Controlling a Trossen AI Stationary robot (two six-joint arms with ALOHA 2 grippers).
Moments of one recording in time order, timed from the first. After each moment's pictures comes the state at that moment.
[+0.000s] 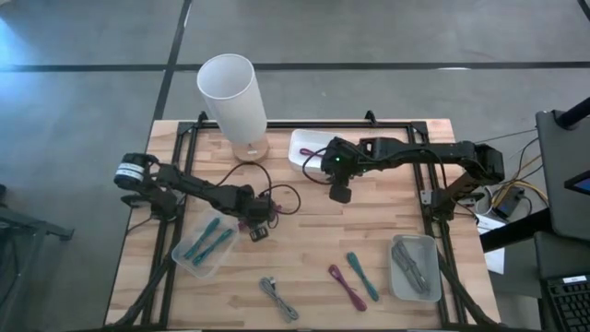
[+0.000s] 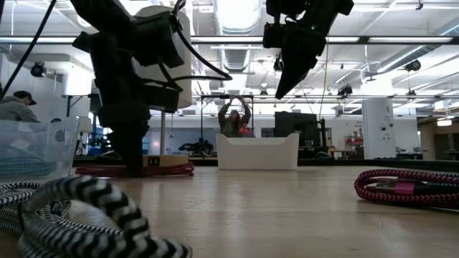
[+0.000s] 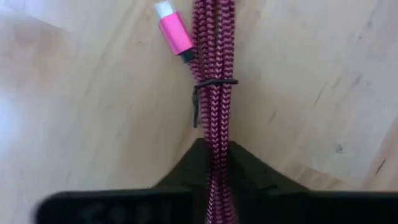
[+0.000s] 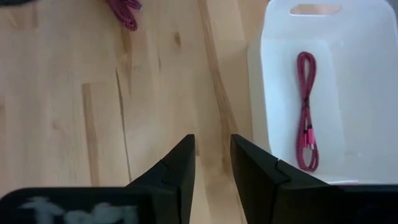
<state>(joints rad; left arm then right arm) -0.10 1.63 0.86 -0.52 -0.16 -0.48 -0.18 1.55 1.25 -0.74 0.04 -0.03</state>
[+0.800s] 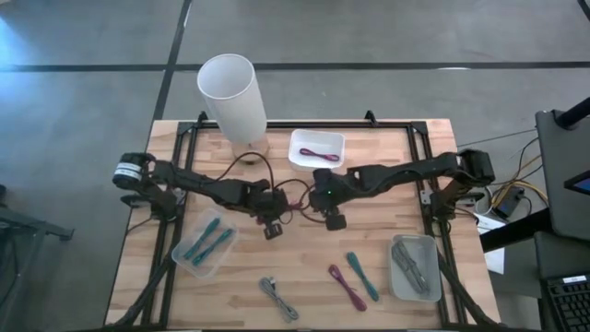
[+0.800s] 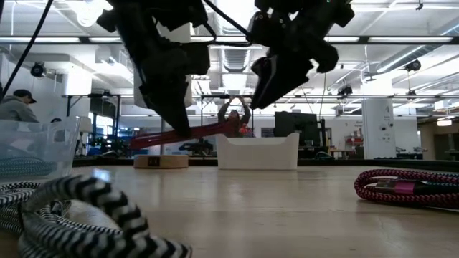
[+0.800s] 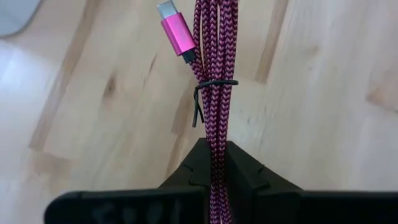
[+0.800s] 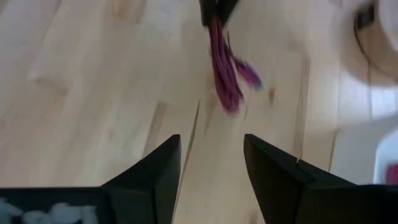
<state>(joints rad) -0.09 1.61 1.03 -0.47 -0.15 -0.37 0.02 1.66 1.15 -0.43 0.00 -0.24</state>
